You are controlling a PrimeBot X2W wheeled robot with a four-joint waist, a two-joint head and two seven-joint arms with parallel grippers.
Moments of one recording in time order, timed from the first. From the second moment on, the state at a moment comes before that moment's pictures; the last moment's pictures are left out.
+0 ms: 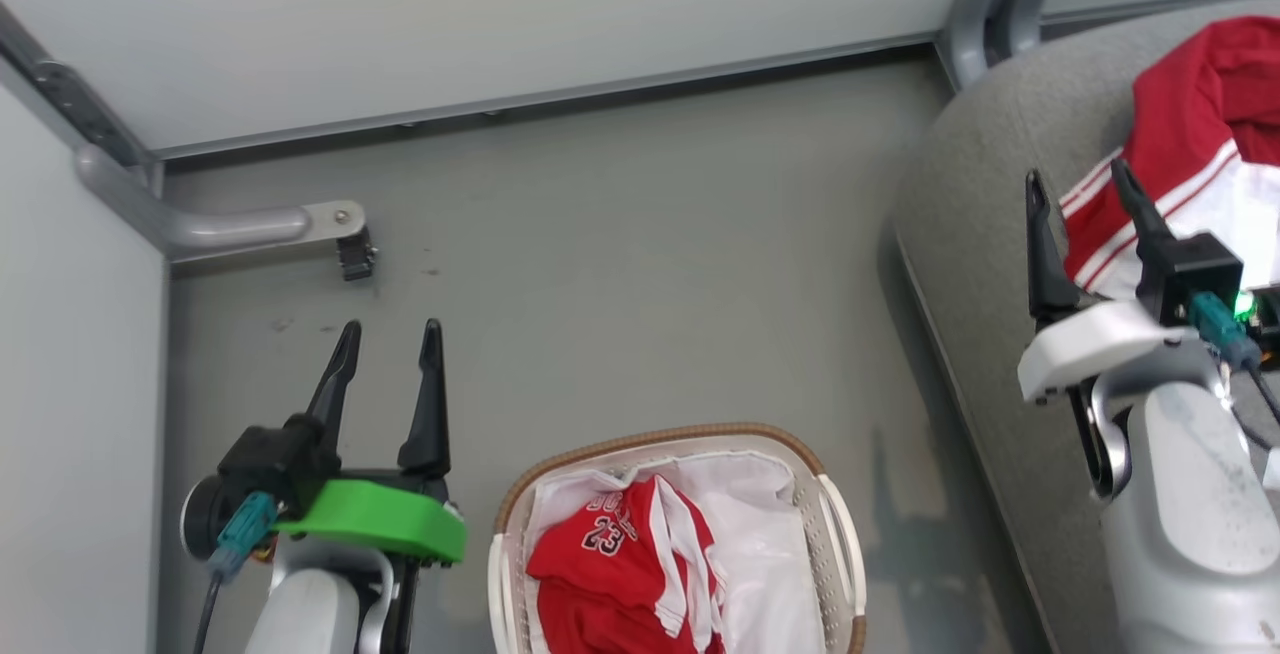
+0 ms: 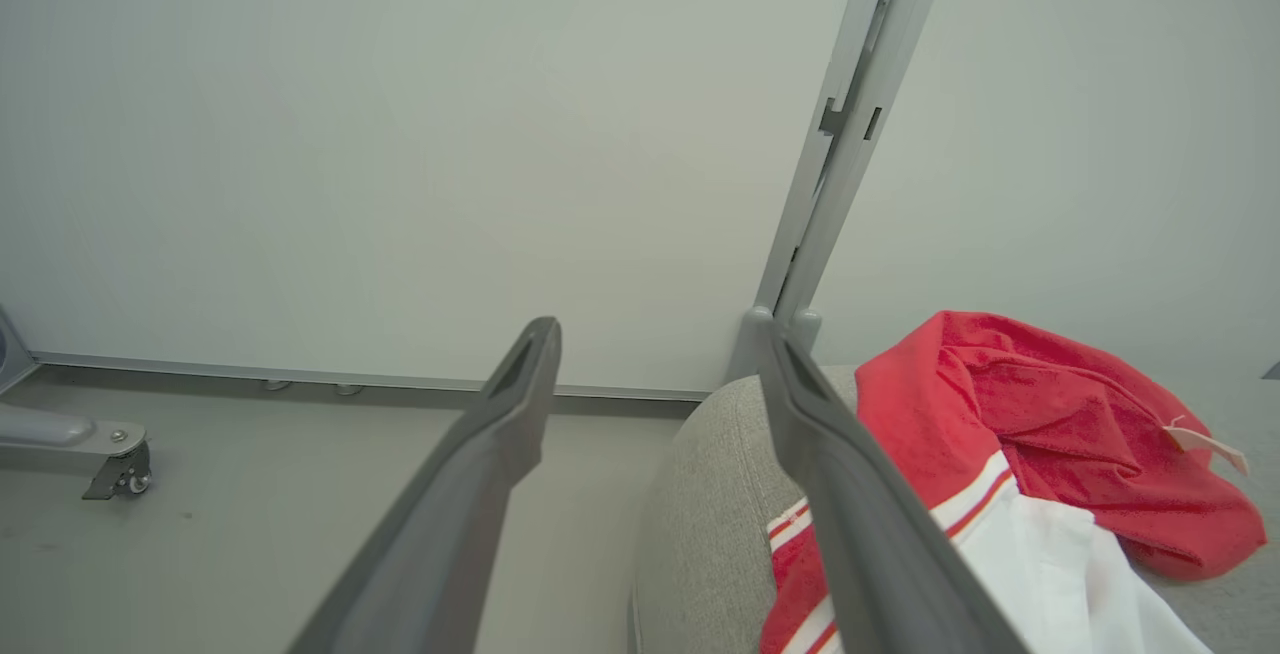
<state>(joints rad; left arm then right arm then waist) -0.19 0.05 -0.16 0.26 -0.30 -0.11 -0.26 -0.47 -0.06 -0.17 0.42 -0.11 0.13 -0.26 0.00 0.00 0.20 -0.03</state>
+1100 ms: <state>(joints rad) -0.02 0.05 -0.12 0.28 -0.35 -0.07 -0.26 -0.16 -0.05 -0.02 0.34 0.10 0.13 -0.26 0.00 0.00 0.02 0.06</state>
